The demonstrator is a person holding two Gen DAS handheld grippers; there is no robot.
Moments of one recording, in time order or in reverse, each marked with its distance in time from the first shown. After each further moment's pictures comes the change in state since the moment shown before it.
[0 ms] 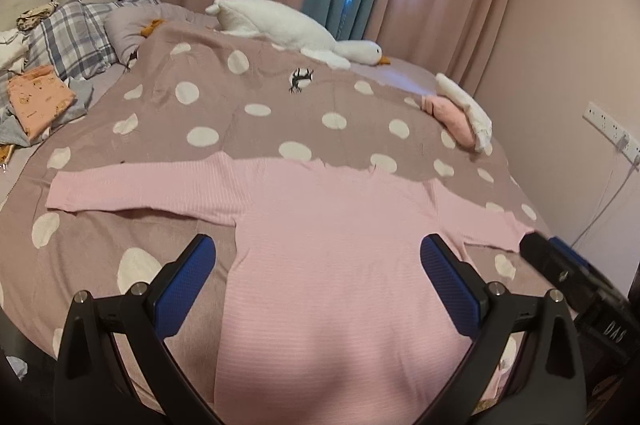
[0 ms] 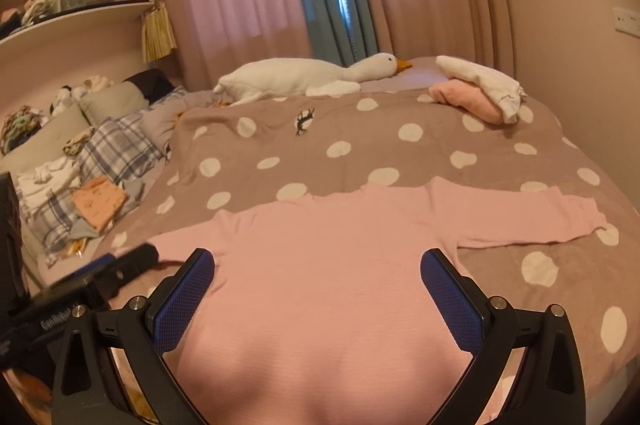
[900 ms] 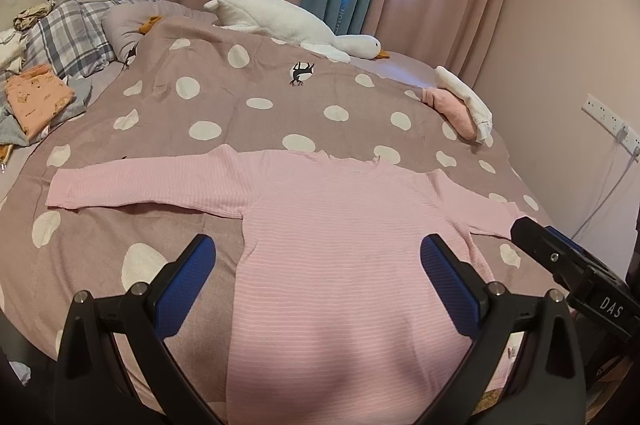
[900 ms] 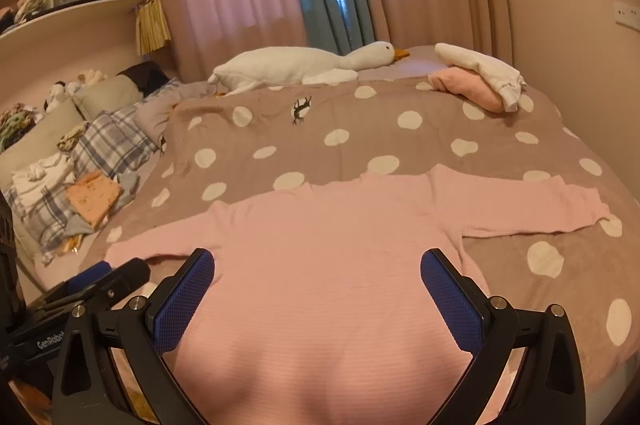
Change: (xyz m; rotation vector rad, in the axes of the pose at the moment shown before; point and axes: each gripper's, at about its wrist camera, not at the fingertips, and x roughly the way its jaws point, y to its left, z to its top) left arm 0.002 0.010 -0.009 0.018 0.006 -0.012; right arm 0.013 0.002 0.005 0.005 0.044 -0.006
